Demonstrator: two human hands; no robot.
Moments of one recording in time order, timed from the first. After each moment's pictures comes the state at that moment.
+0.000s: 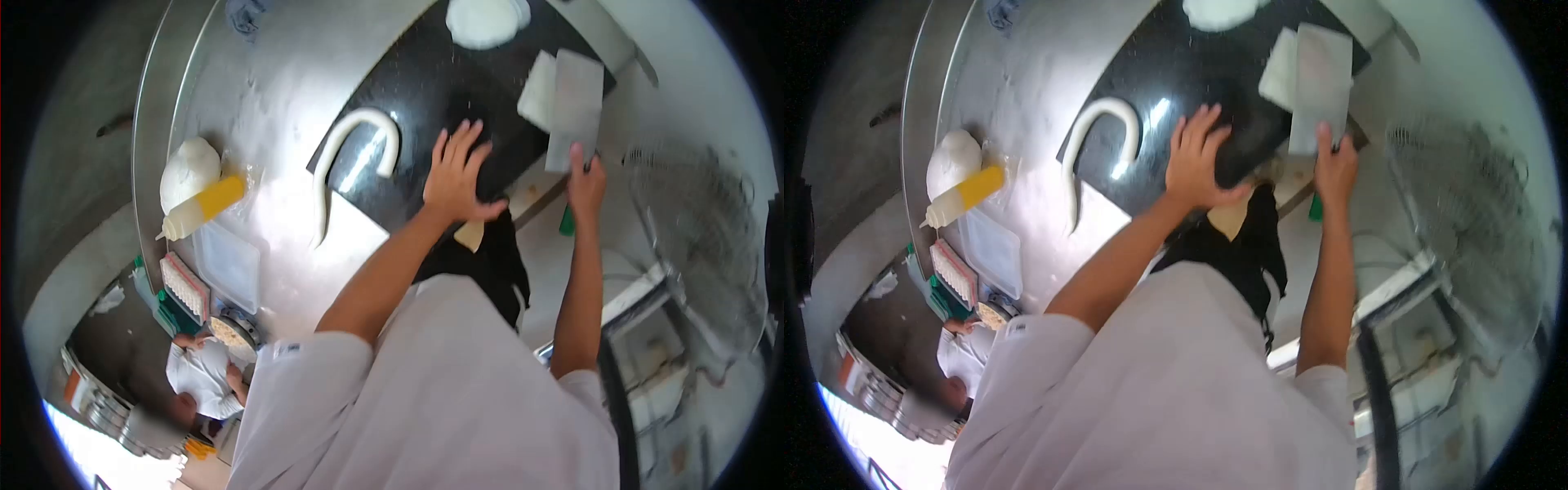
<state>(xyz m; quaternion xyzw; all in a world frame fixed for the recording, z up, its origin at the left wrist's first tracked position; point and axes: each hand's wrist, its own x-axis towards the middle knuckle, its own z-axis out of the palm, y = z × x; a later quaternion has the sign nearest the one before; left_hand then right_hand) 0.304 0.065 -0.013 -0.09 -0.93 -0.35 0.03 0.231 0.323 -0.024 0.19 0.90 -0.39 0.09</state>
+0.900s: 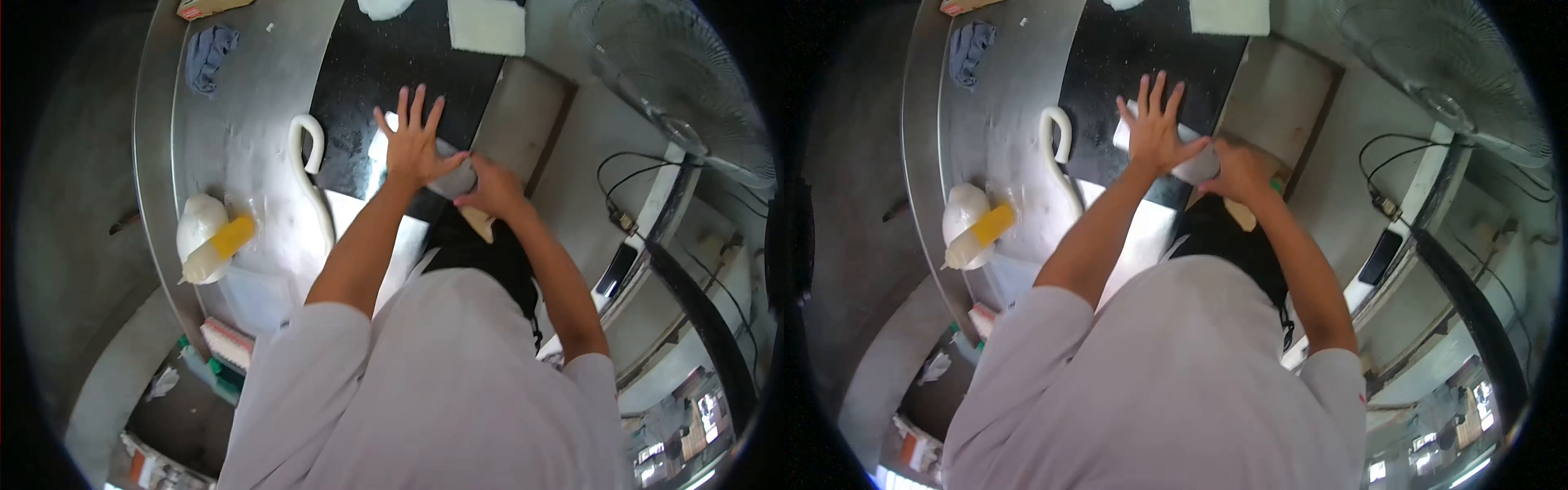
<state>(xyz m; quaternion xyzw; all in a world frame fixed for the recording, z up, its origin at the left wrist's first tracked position) 0.320 0.037 -0.016 -0.20 -0.97 -0.12 -0.04 0.394 0.221 0.011 -0.05 0.89 -0.35 0.30</state>
